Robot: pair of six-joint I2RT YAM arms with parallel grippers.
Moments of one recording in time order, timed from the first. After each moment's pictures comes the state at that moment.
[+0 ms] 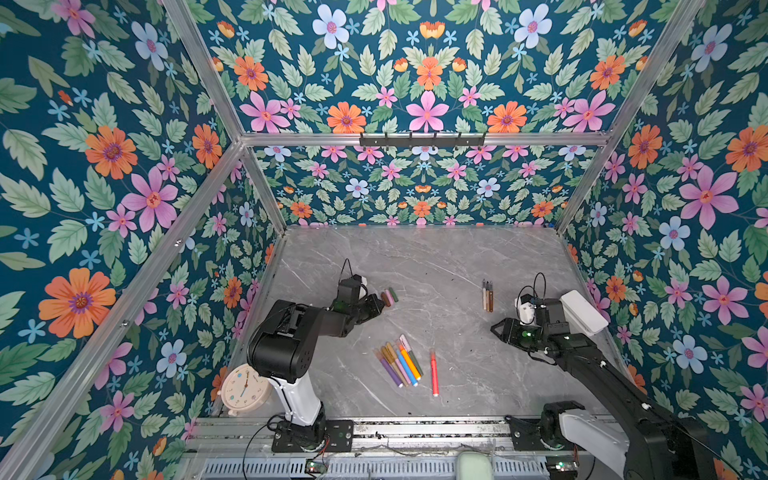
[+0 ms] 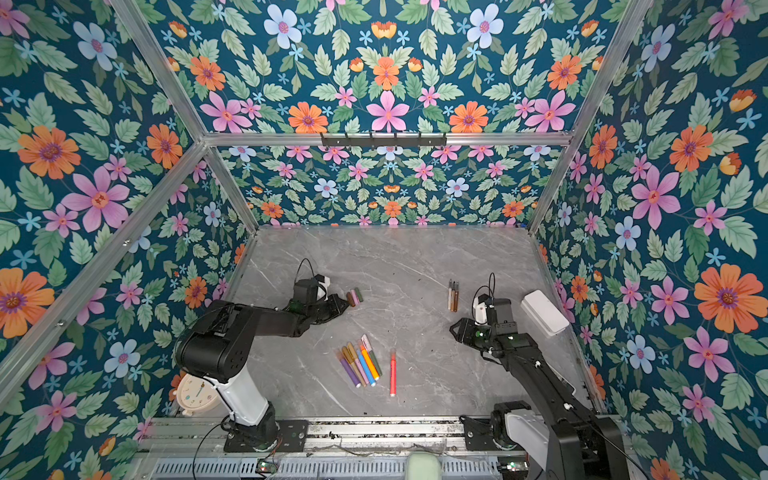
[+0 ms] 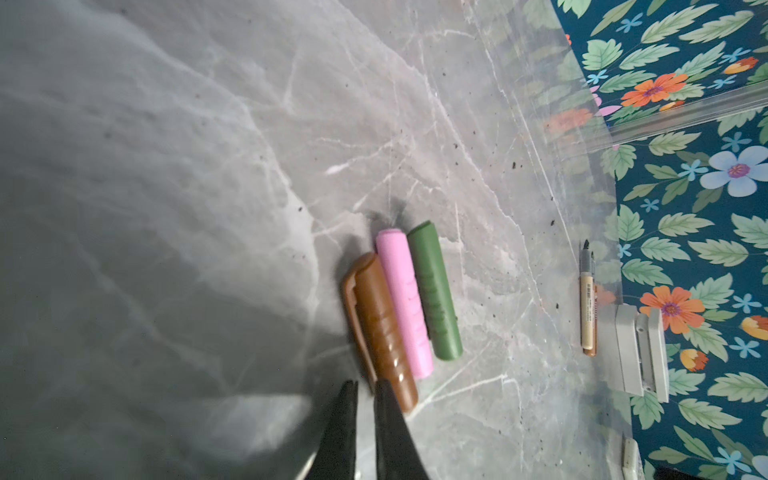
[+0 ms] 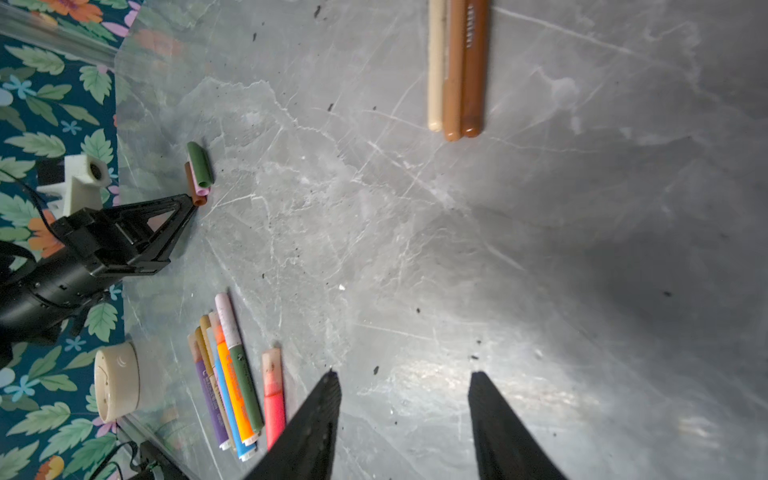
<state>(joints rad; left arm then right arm) -0.30 1.73 0.64 0.37 0.35 -0.68 0.17 0.98 0.49 -0.39 -0.39 0.50</state>
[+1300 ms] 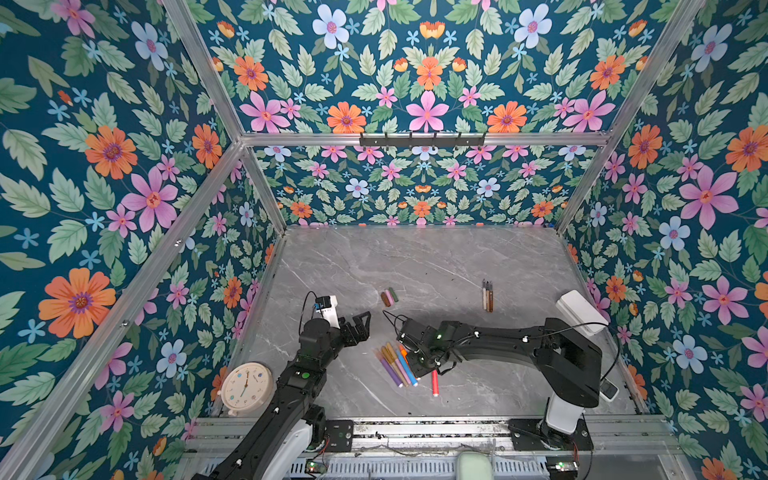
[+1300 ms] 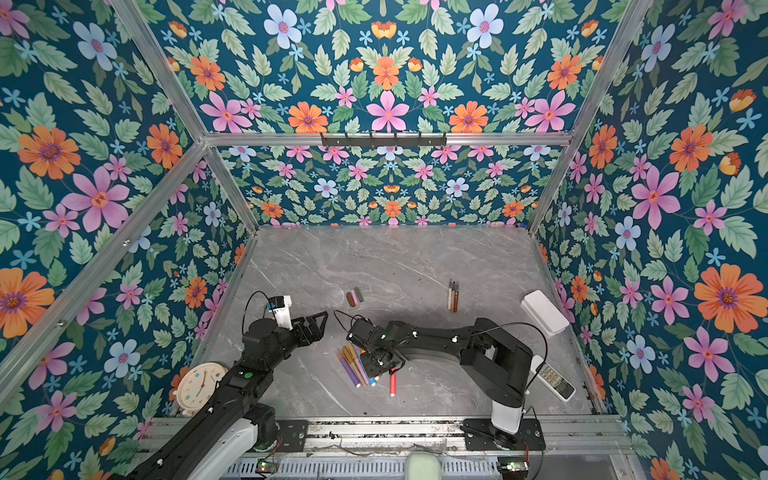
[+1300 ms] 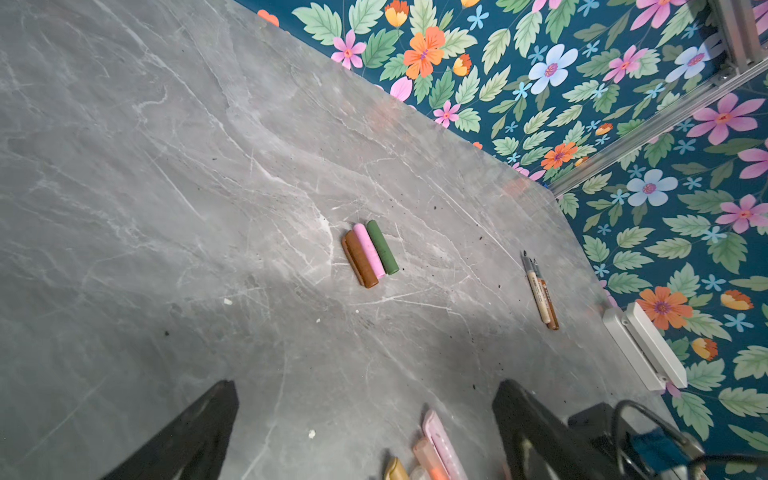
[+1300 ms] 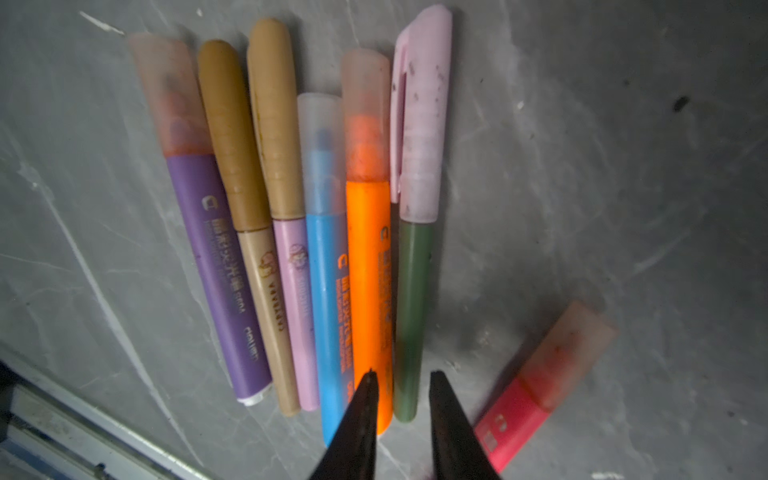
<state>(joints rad) -0.30 0.73 0.23 0.10 0.15 -0.55 1.10 1.81 1.15 -0.64 0.00 0.60</state>
